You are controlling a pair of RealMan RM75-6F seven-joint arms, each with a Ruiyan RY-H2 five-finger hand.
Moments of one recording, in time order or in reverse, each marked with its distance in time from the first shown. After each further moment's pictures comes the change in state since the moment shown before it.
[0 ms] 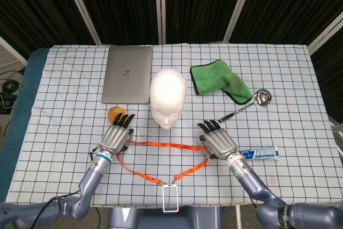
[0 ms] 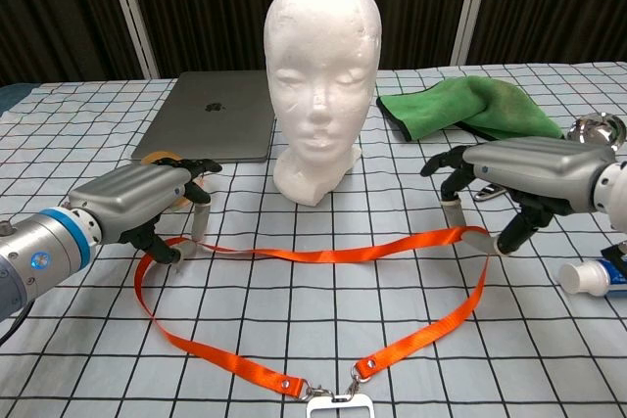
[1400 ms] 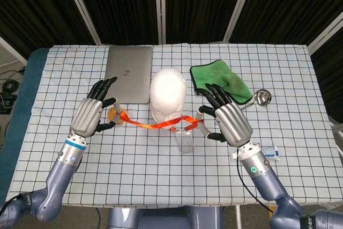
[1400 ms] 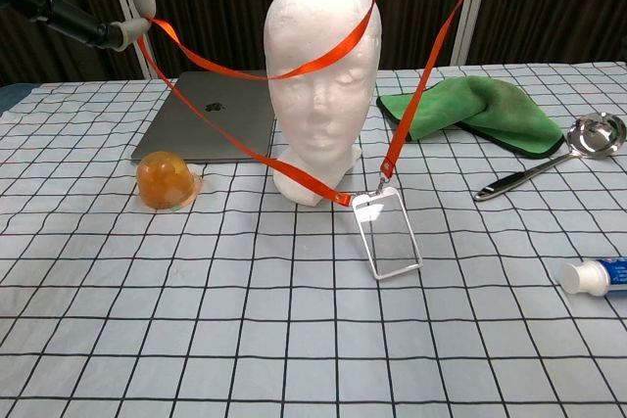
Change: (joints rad) left arm 0.021 0.404 -0.170 -0.476 0.114 0.180 -0.330; right arm -0.059 0.224 0.232 -0.323 -0.218 0.265 0.283
